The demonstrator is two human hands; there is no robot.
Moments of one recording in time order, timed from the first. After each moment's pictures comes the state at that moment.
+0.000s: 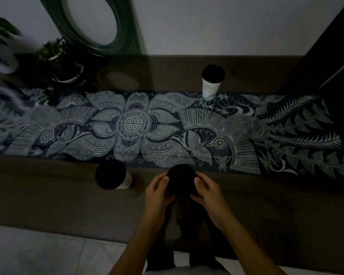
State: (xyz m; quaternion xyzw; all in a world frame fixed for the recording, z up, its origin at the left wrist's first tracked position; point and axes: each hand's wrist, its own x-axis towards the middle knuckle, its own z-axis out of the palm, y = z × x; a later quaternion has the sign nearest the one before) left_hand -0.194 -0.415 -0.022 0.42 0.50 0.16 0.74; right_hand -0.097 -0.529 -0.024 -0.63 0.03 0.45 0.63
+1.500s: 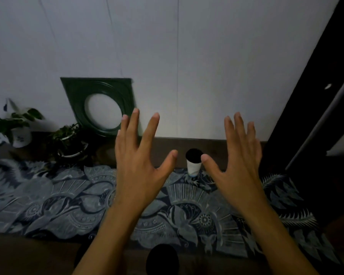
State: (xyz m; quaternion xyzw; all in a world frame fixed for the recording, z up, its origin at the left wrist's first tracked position) left_hand -0.084 -0.351 0.231 0.87 0.17 0.45 0.13; right_hand 0.040 -0.519 0.226 -0.84 -0.38 -0.18 0.34
